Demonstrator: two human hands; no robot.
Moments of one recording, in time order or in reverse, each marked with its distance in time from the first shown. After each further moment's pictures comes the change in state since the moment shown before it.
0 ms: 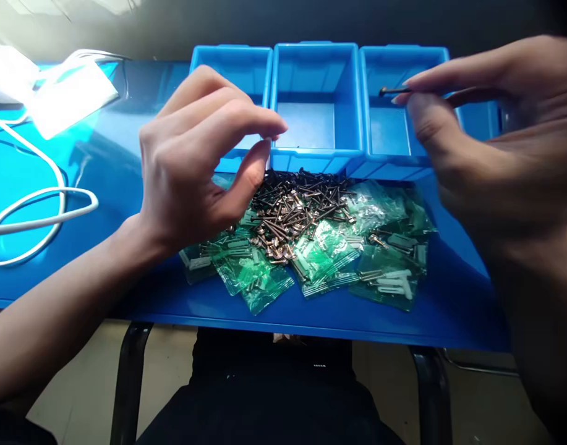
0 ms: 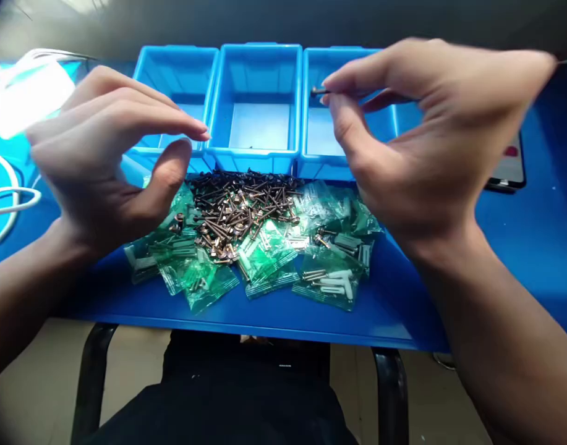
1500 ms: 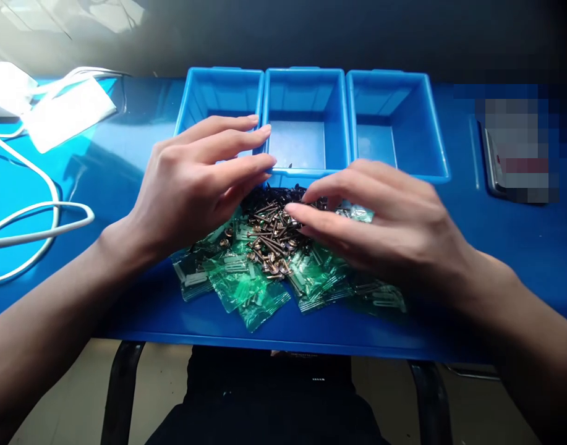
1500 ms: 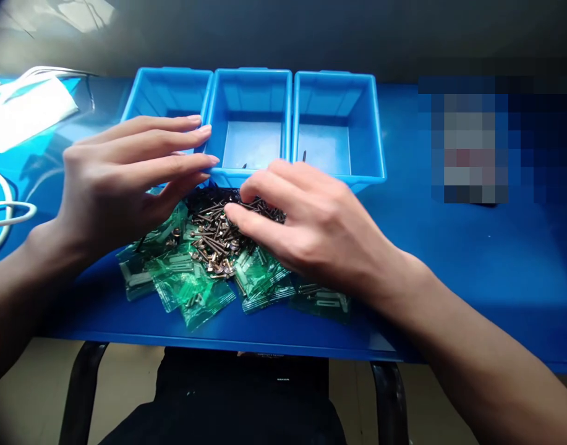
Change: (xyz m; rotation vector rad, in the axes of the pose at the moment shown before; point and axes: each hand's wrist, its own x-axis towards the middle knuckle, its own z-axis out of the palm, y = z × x) left_hand -0.008 -0.023 0.002 0.001 -0.201 0.081; right_hand -0.009 -0.036 0.017 -0.074 -0.280 -0.528
